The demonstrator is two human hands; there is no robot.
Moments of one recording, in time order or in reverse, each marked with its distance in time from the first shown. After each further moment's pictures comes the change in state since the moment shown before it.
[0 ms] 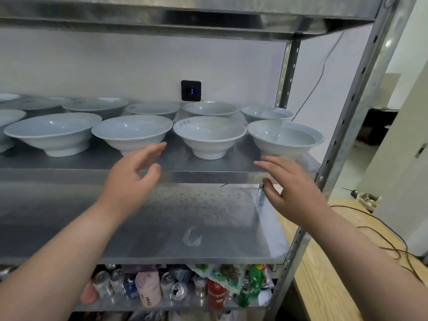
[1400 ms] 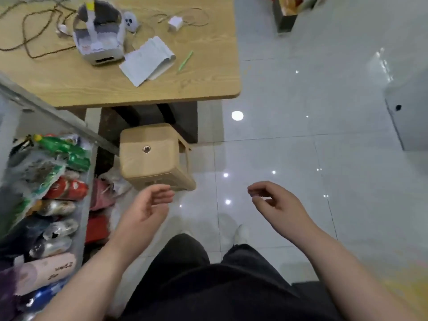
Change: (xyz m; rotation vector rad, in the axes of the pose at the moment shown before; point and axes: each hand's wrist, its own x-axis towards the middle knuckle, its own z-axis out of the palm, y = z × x) left_hand -0.376 -0.023 0.016 -0.291 -1.882 0.060; right_hand -0.445 -0.556 0.021 0.324 0.680 2.089
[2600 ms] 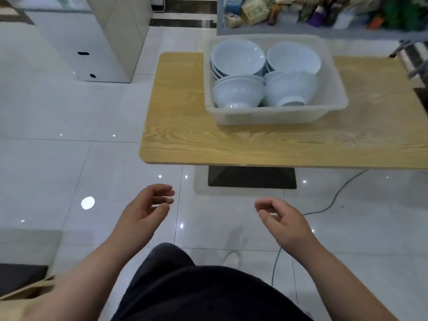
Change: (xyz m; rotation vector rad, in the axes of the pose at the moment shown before) left_hand -0.289 -0.034 0.249 0.560 -1.249 0.671; right_hand -0.567 0.216 0.211 0.576 1.306 0.514
